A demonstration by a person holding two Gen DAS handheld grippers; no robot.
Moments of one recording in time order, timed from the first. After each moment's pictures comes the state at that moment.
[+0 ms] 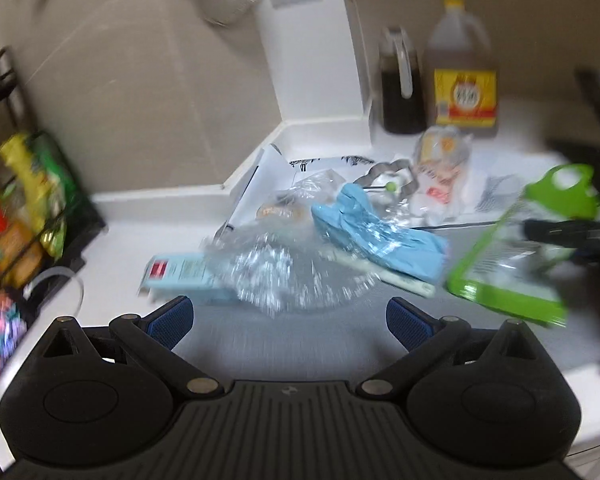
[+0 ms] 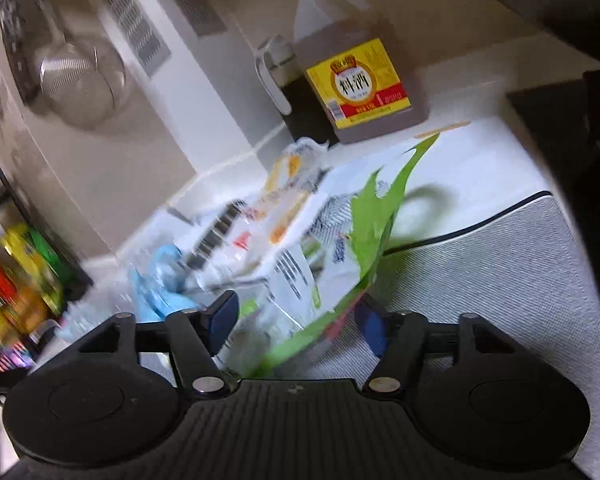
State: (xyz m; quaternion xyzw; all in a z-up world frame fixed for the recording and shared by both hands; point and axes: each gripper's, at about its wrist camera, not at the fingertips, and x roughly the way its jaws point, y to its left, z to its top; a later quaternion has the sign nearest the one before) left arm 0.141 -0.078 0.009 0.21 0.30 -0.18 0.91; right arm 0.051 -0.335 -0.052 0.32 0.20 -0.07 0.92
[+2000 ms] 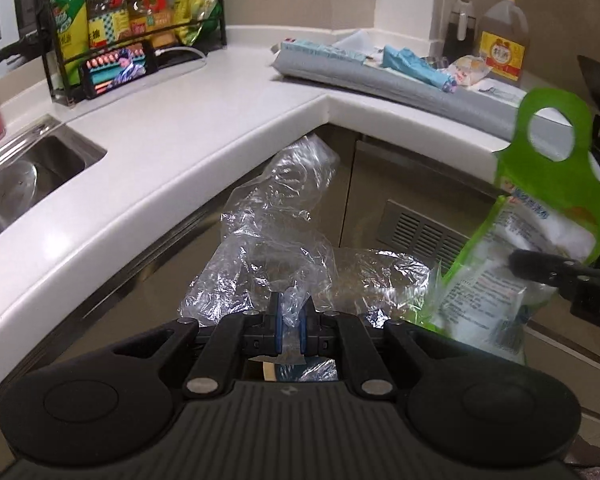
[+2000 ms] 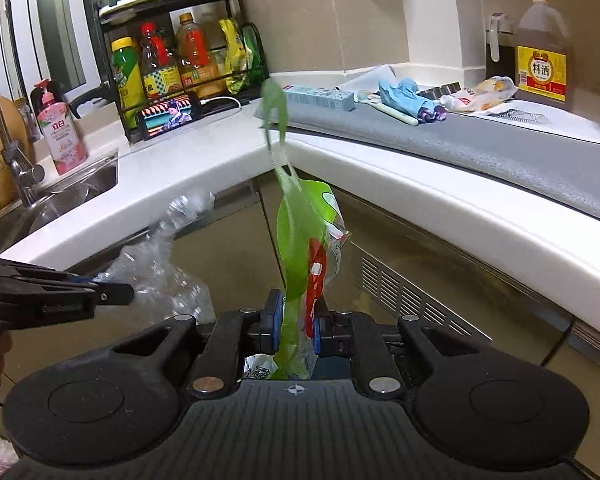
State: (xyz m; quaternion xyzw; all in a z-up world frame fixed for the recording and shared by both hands) left arm -0.148 0.086 -0.081 0.05 0.38 -0.08 0.92; right arm -0.158 -0.128 -0.044 0.06 0.31 0.12 0.94
